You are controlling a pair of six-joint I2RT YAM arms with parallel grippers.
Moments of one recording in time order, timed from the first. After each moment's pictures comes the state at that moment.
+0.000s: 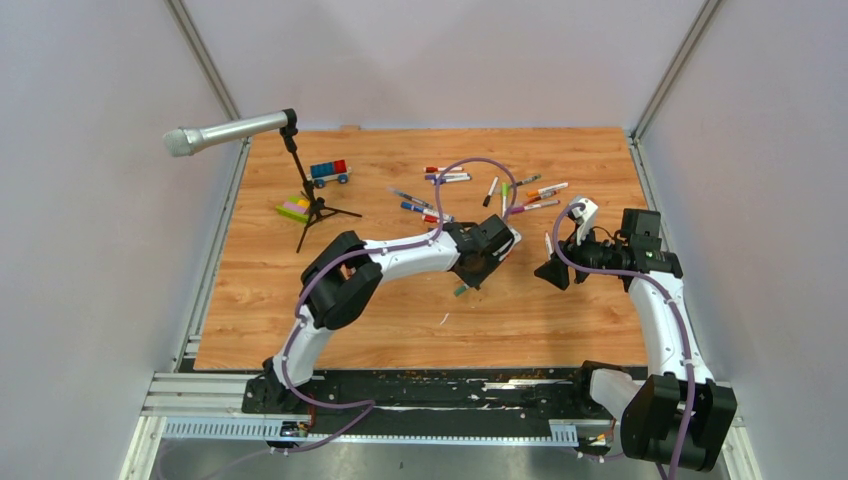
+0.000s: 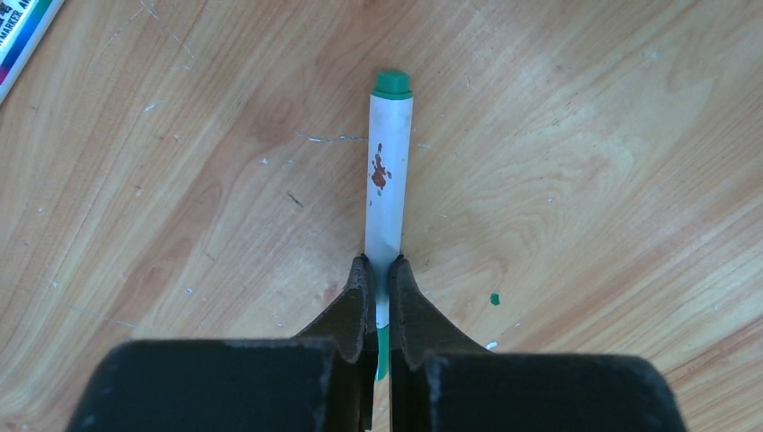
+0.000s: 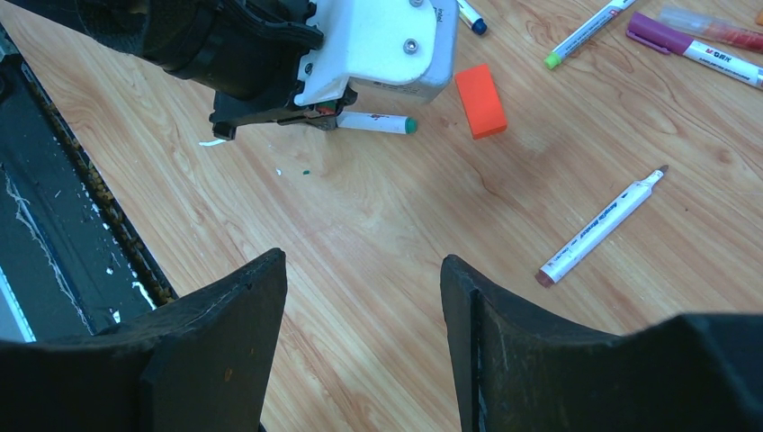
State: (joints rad) left arm -1.01 2.16 1.64 -0.61 -0.09 -0.14; right arm -0.17 1.06 0.81 -0.71 -0.92 -0.61
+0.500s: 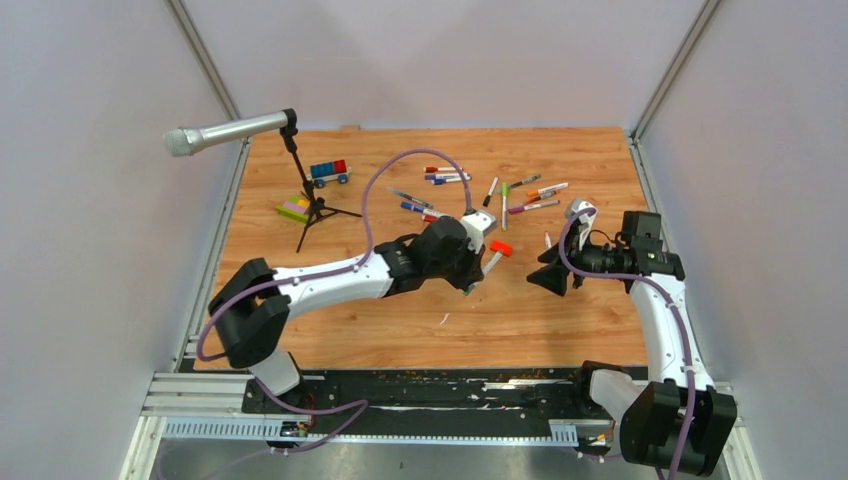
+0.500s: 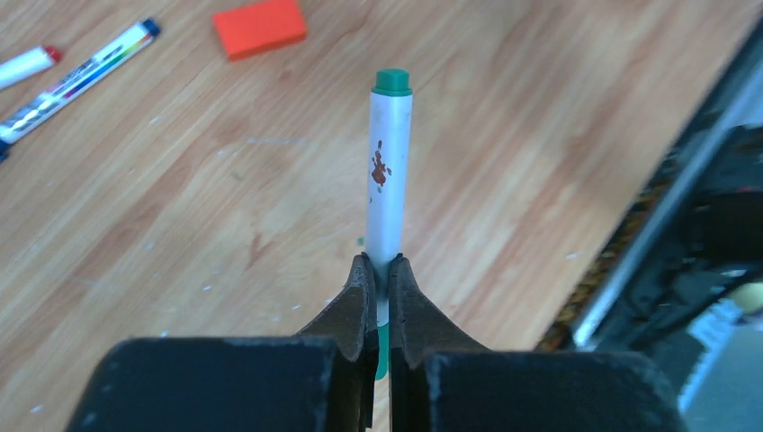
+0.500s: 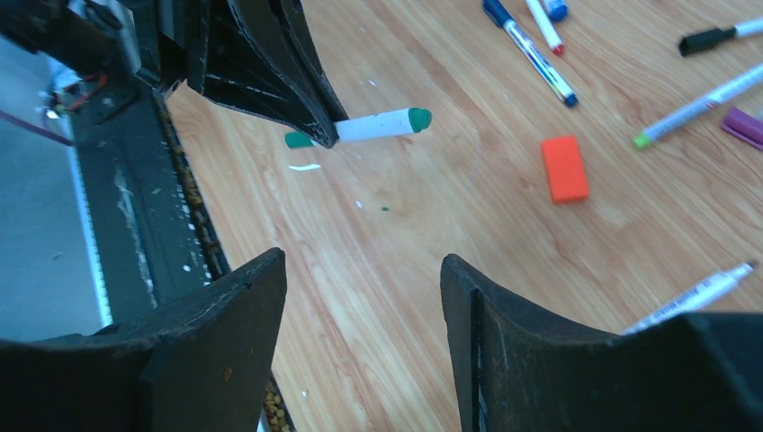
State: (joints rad) left arm -1.01 1.69 1.18 -0.18 0.04 -0.27; right arm -0.17 1.04 0.82 -0.79 -1.11 -0.69
